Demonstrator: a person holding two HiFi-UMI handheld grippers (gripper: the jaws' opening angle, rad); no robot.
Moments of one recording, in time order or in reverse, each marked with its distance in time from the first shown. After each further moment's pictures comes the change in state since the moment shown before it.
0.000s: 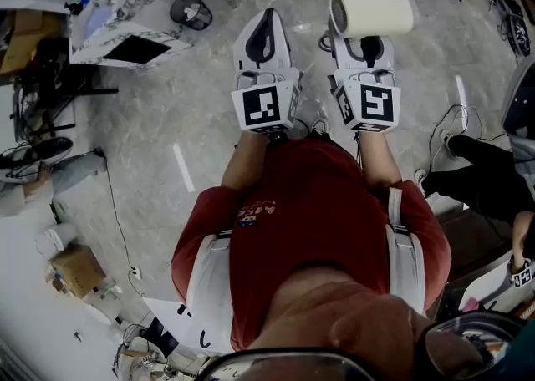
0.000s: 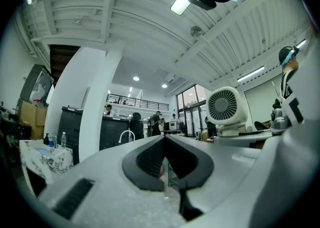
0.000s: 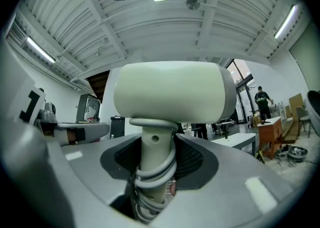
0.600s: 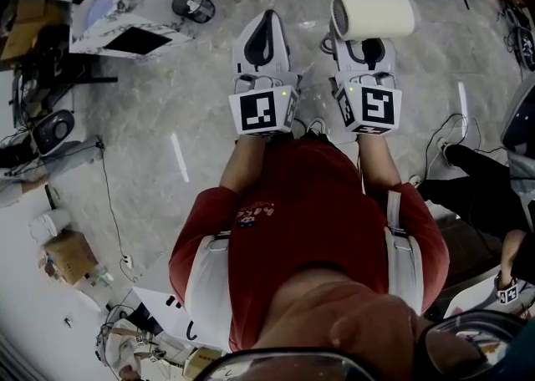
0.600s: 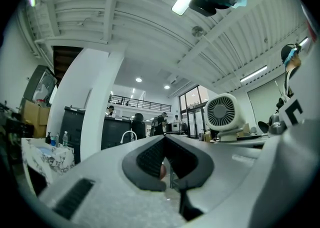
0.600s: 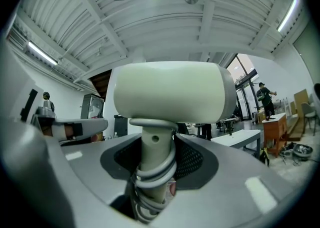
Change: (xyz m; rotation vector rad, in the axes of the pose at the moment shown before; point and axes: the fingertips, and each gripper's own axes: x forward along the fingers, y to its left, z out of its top) left arm 0.015 -0.010 -0.008 0.003 -0.024 0.033; right arm 0.015 -0.023 -0.017 0.014 0.029 0.052
